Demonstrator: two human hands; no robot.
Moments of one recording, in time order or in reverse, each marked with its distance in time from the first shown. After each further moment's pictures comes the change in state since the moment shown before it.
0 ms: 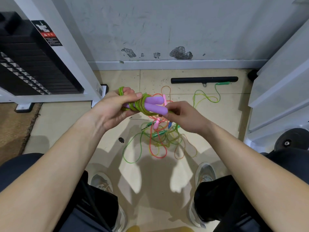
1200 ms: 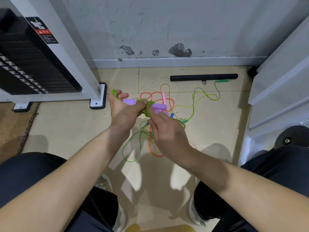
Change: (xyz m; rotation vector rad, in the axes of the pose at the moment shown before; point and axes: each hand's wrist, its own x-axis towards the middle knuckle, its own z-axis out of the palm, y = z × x) left_hand 0.009 -0.050 0.024 0.299 0.539 0.276; right_hand -0.019 -0.006 0.084 -0.690 0.570 -0.301
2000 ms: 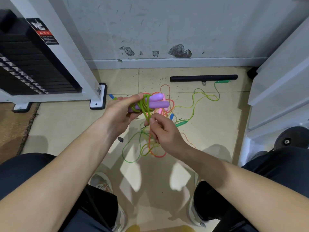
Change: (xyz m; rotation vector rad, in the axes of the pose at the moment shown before) left_hand 0.014 0.012 -0.015 -0.328 -0.246 -0.340; right_hand 0.002 0.001 -0.001 1.020 -0.273 0.450
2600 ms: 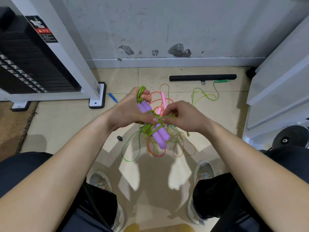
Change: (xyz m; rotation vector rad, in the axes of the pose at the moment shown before) left_hand -0.017 0.011 0.006 0.742 -0.401 0.213; right_hand 0.038 -0.023 -0.075 -0.679 -0.220 0.076
